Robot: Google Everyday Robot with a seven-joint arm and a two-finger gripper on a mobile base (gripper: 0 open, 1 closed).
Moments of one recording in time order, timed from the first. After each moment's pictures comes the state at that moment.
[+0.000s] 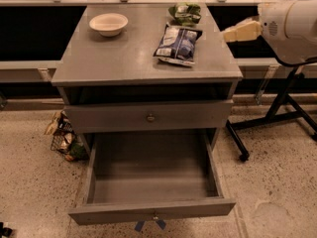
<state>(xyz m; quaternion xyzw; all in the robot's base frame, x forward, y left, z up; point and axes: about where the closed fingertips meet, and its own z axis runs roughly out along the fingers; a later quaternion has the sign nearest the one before) 0.739 -0.249 0.964 -0.33 0.74 0.13 0.57</state>
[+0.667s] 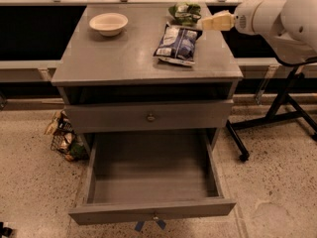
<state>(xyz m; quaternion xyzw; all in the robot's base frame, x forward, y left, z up) 0.800 -0.220 0.964 -0.25 0.74 0.11 0.61</state>
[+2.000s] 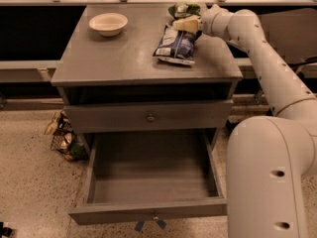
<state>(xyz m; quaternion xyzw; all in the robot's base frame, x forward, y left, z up) 0.944 -0.168 0.900 -0.23 0.72 0.11 0.65</state>
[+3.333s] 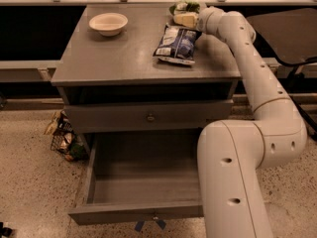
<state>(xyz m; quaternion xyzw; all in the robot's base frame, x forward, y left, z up) 0.993 -0.169 0.888 -0.16 0.73 0.12 0.65</state>
